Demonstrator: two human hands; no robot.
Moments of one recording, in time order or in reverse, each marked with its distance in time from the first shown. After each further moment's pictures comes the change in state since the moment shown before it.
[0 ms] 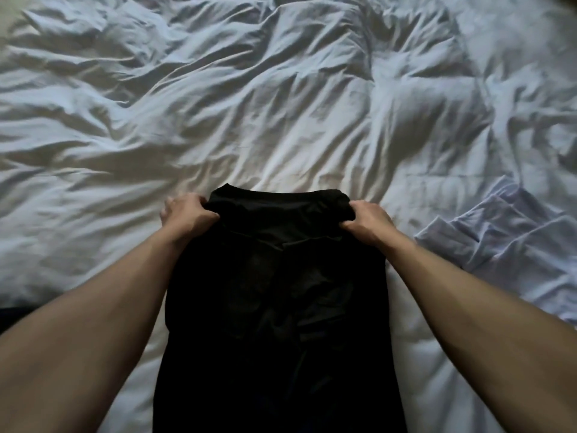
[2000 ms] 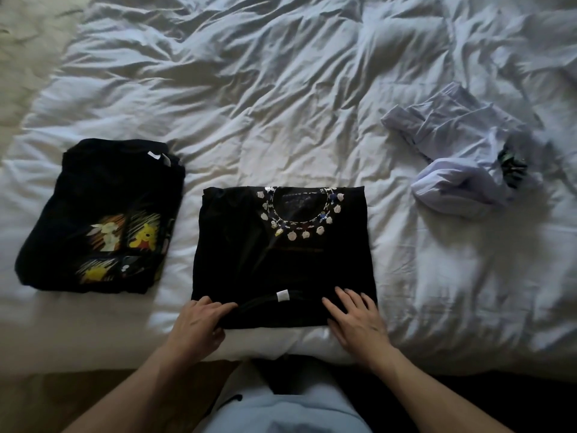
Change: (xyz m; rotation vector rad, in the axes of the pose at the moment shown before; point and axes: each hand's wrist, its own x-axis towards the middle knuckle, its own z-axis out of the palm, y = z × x) left_hand -0.477 -0.243 0.169 0.362 0.002 0.679; right_hand -0.485 0.134 0.233 -0.345 0.159 -0.481
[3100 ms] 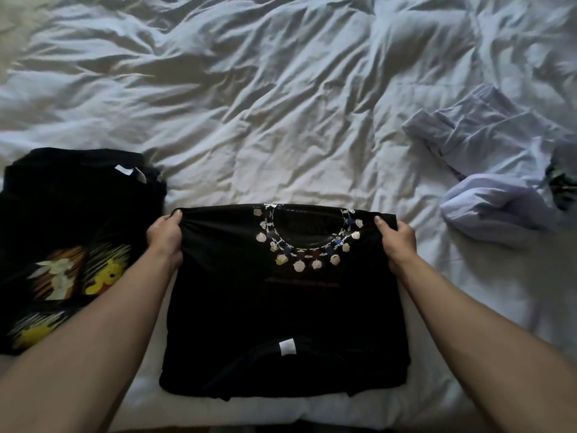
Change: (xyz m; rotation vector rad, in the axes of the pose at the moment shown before) left_hand 0.226 -0.129 -0.037 -1.656 0.603 -1.128; right_hand 0.226 0.118 -0.013 1.207 0.361 0.980
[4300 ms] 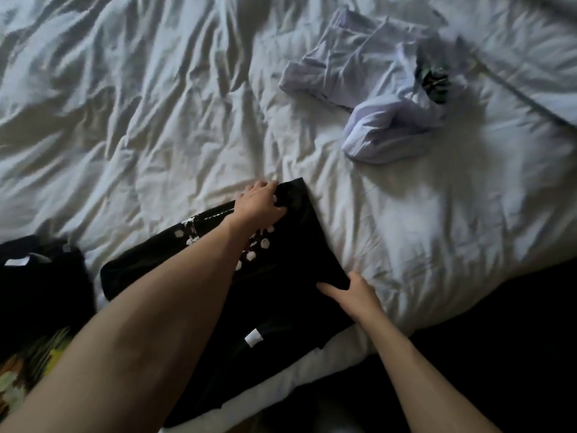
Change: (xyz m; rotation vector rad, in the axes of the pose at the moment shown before) left_hand -0.178 -0.040 0.235 1.730 -0.876 0.915; right_hand -0.169 0.072 -0.077 -0.256 -0.214 0.392
